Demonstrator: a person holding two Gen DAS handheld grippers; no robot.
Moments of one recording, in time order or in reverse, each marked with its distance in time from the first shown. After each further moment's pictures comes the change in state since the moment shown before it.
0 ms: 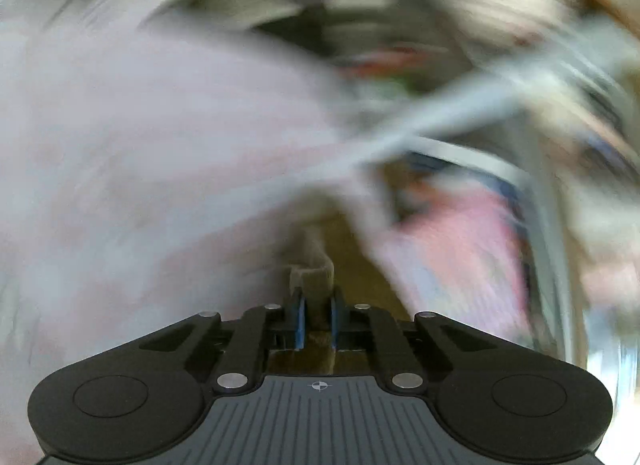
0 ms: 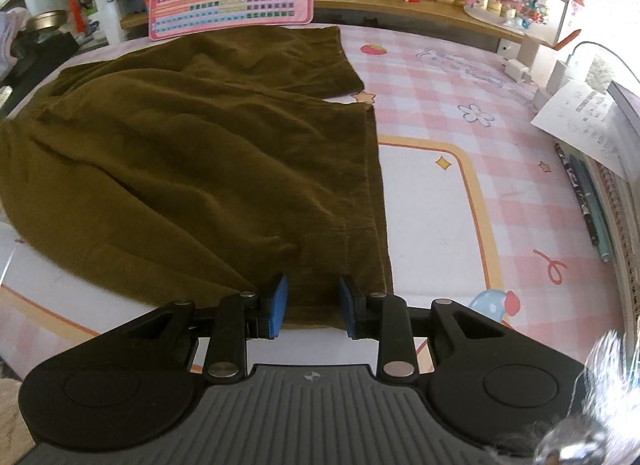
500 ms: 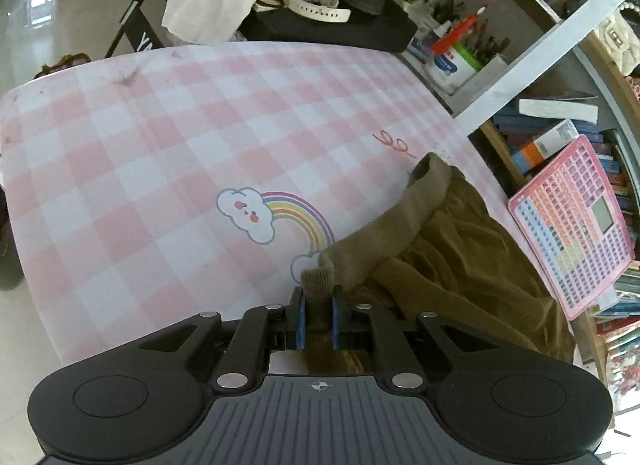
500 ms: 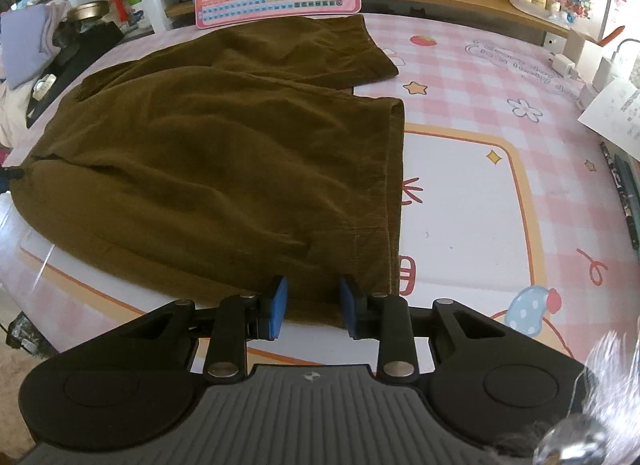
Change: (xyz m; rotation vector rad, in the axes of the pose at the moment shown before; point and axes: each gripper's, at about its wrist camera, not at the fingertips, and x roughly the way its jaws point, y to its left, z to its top) left arm -0.001 0.080 0.003 -0.011 0.112 0.377; right arm -0.004 0.008 0.001 -0.035 0.034 0.149
